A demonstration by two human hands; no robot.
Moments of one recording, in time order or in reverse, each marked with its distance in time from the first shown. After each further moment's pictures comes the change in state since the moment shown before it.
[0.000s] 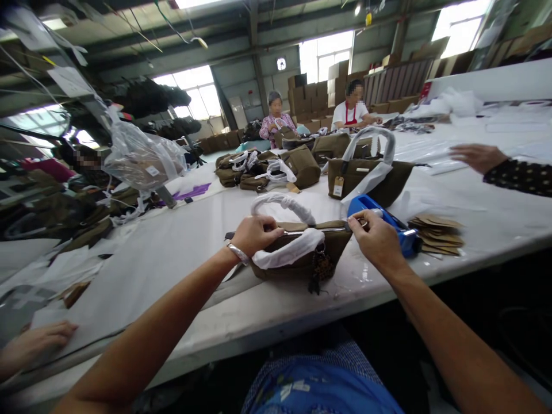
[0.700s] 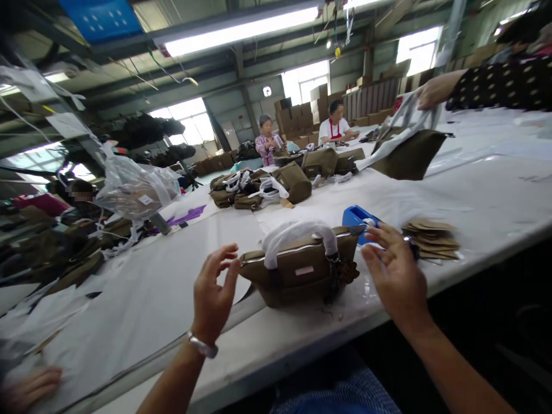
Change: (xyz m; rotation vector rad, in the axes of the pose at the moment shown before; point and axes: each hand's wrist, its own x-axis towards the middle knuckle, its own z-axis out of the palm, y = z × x) left_hand -0.073 -0.022 0.003 -0.298 0.587 0.122; right_hand -0.047 0.007 -0.005 0.554 0.250 -0.062
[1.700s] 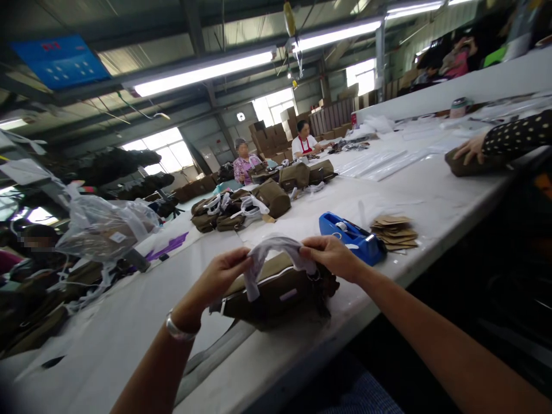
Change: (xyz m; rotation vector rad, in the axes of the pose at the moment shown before) left_hand 0.085 0.029 0.023 -0.317 -0.774 -0.157; right_hand 0.047 -0.022 0.019 0.392 -0.661 0.284
